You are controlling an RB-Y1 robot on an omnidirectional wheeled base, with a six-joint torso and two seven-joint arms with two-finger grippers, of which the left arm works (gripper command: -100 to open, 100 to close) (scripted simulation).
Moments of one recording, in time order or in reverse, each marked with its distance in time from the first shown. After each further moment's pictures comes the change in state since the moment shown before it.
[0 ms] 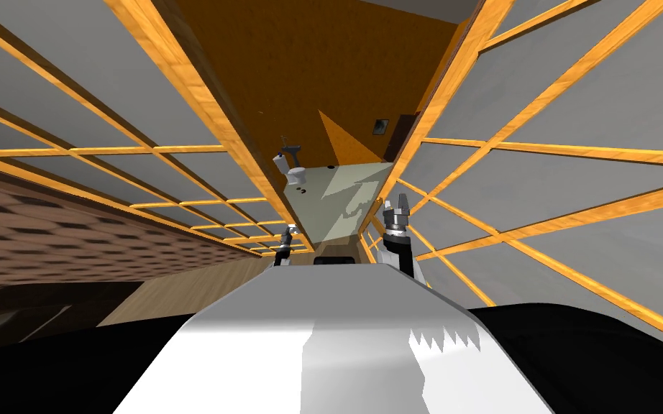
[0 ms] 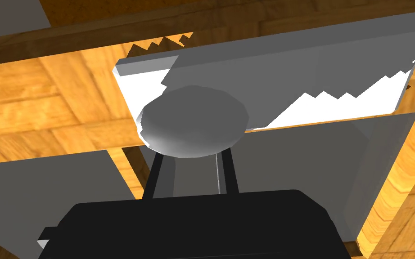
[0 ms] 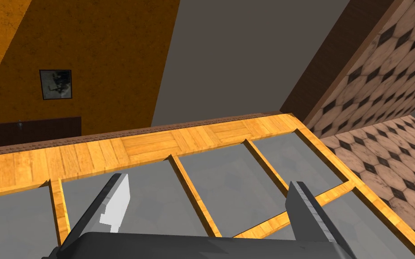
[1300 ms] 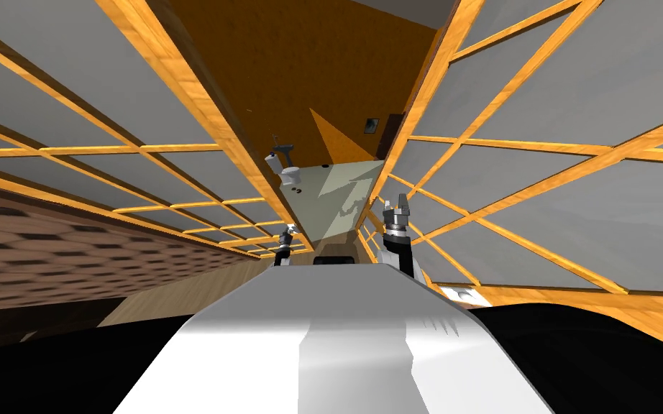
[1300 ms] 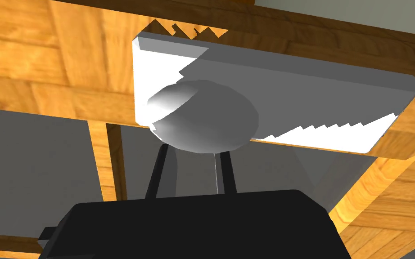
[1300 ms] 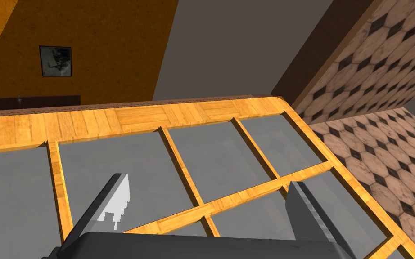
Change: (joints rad) arm 0.017 -0.003 -0.023 -0.042 0.103 0.034 0.239
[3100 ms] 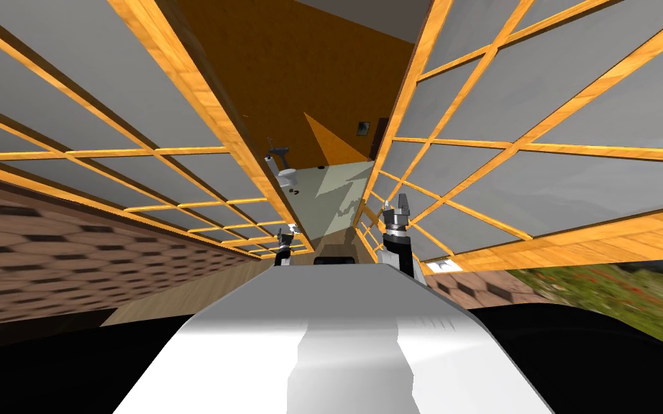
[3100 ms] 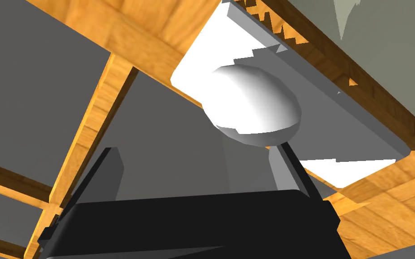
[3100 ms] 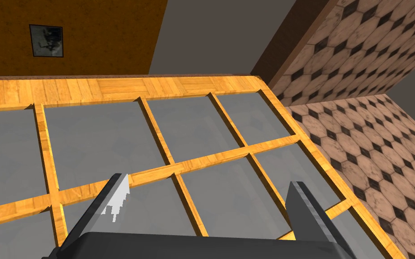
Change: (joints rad) arm -0.004 0.006 -0.058 0.014 0.155 -0.010 0.364
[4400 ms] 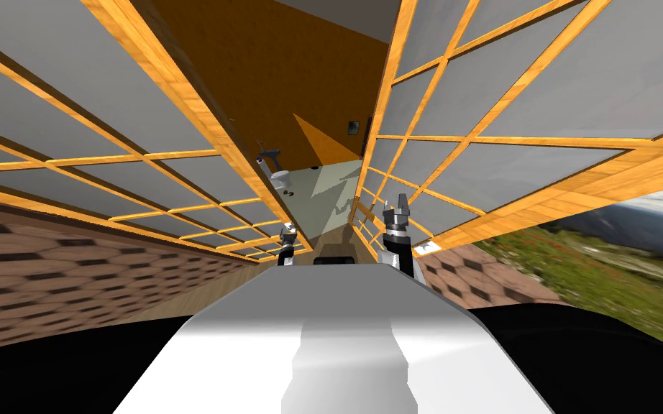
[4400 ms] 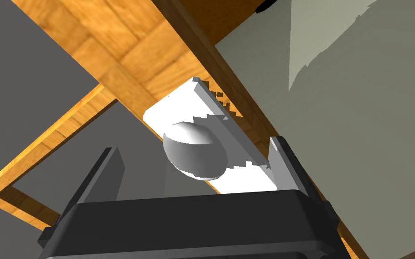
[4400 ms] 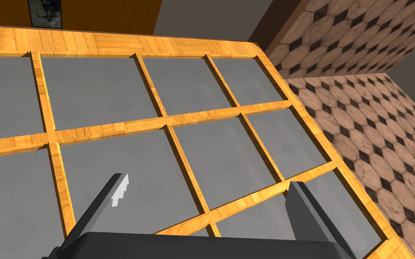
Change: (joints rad) arm 0.018 -0.019 -0.066 -0.070 0.104 0.021 0.221
